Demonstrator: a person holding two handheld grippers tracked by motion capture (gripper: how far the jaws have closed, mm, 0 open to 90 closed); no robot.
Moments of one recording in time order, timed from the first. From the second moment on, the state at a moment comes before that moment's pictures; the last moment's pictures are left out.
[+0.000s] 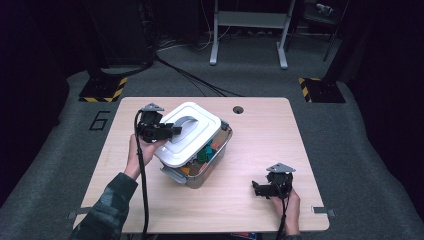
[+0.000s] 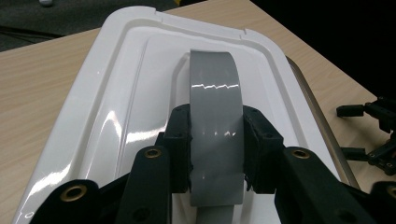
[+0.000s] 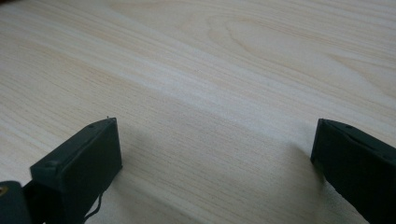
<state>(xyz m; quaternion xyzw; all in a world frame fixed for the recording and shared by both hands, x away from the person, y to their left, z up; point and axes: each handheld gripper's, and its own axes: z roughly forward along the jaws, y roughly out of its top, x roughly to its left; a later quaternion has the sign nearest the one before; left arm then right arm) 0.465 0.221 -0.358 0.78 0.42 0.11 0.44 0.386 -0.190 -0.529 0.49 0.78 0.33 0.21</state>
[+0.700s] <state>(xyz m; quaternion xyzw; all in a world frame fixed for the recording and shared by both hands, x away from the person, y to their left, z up) 0.459 0.195 -0.380 0.78 0.43 0.09 0.44 0.386 -0.190 -0.530 0.49 0.78 0.33 0.21</state>
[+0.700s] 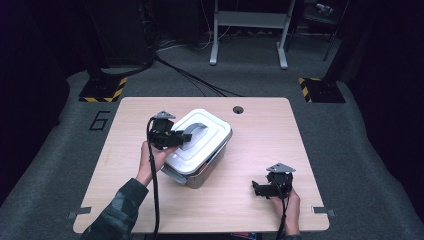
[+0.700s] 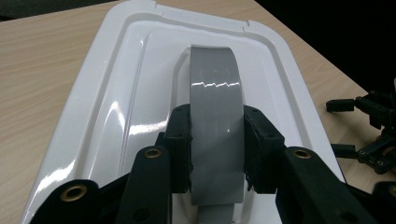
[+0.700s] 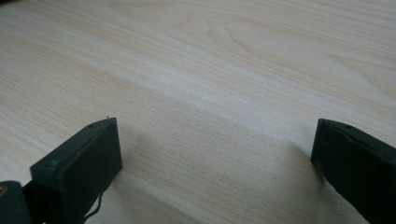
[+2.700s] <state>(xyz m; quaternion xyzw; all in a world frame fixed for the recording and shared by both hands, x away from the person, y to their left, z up) 0.413 0.296 -0.374 0.75 0.47 0.23 0.39 0.386 -0.190 -0.529 0.49 0.78 0.33 0.21</state>
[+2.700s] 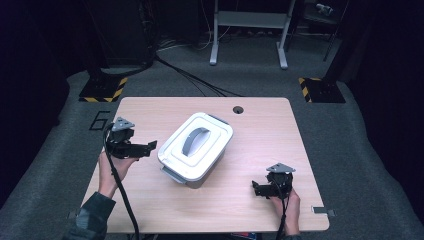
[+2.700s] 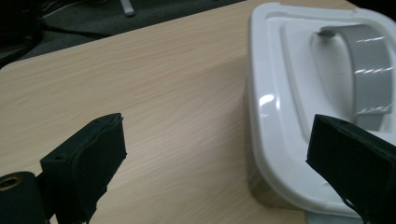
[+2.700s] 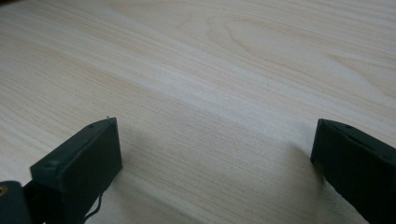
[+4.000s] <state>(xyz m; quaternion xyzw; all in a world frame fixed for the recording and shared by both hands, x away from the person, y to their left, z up) 0.400 0.337 -0.531 0.75 0.52 0.22 0.33 0.385 -0.189 -0.529 0.50 0.78 0.33 0.21</state>
